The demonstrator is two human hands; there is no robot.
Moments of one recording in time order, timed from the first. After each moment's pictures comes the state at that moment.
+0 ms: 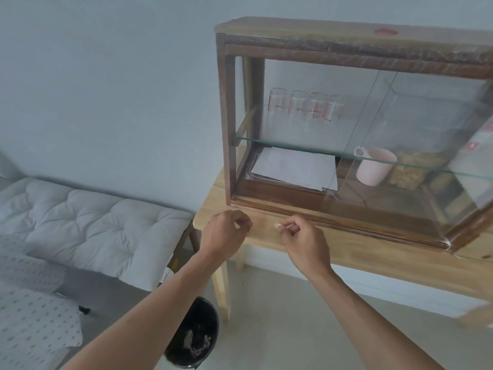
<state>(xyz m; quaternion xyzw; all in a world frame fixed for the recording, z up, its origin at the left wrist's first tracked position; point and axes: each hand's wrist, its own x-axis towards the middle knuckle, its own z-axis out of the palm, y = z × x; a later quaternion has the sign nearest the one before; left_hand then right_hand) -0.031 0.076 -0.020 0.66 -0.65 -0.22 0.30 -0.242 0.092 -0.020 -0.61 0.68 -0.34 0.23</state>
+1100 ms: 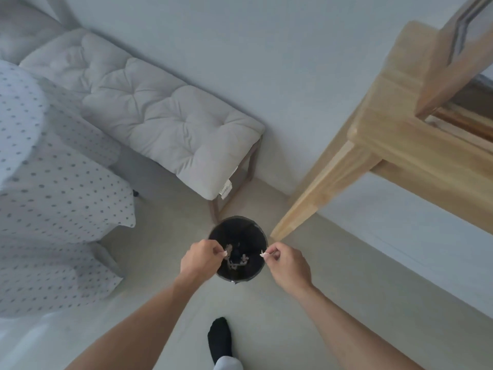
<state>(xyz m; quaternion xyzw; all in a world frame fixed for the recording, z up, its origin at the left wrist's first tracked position) 0.202 0.240 -0.351 0.84 -0.39 -0.37 0.09 -0.016 0.169 -0.327 -0.66 0.64 0.01 0.38</state>
